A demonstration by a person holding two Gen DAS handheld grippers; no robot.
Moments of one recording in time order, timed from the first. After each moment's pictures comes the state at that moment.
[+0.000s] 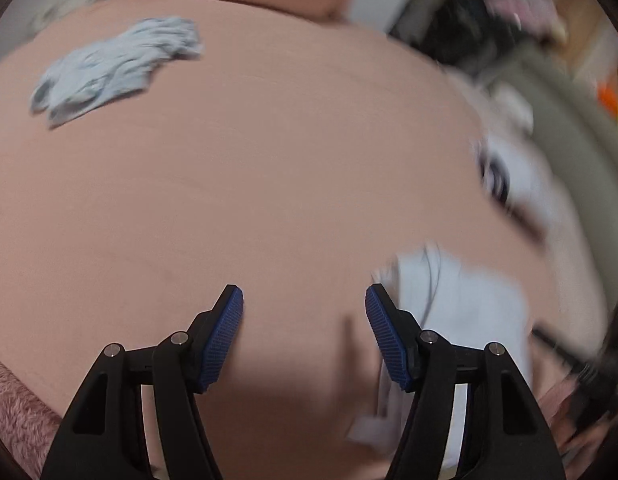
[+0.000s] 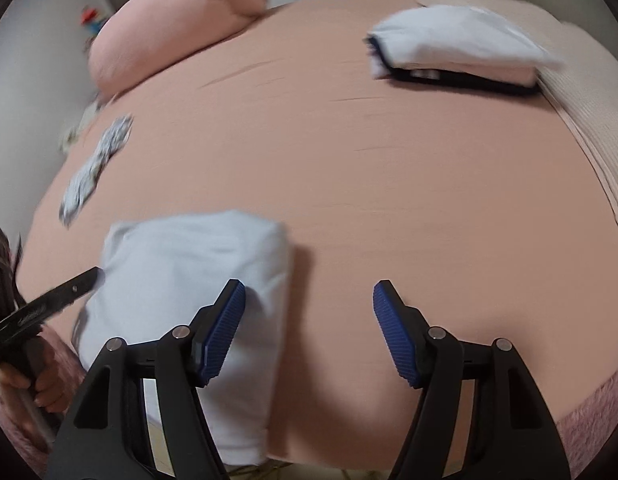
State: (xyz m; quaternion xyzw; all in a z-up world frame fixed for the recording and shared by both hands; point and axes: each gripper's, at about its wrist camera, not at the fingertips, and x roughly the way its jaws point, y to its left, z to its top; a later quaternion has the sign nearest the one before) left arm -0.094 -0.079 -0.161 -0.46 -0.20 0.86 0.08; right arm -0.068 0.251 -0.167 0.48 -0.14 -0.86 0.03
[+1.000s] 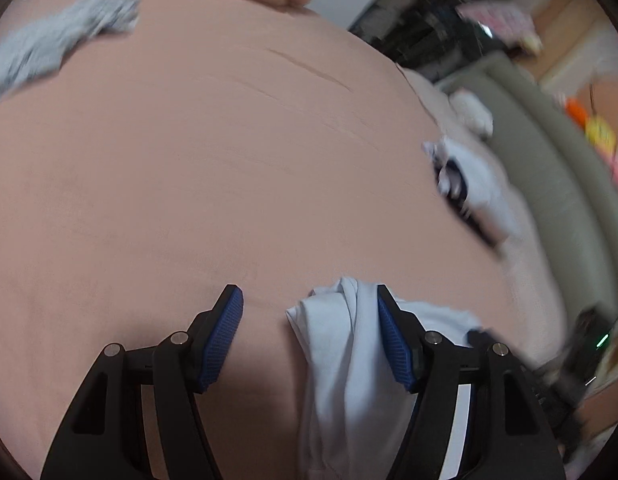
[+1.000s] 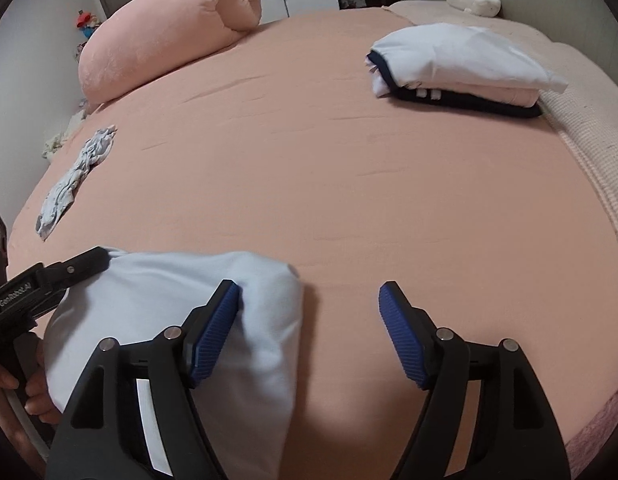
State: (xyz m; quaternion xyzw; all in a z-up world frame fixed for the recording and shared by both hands) left arm -0.131 -0.046 -0.186 -0.47 -0.25 0.83 0.16; right arm -0.087 0.227 -0.177 0.45 -0.10 -0.89 -0.01
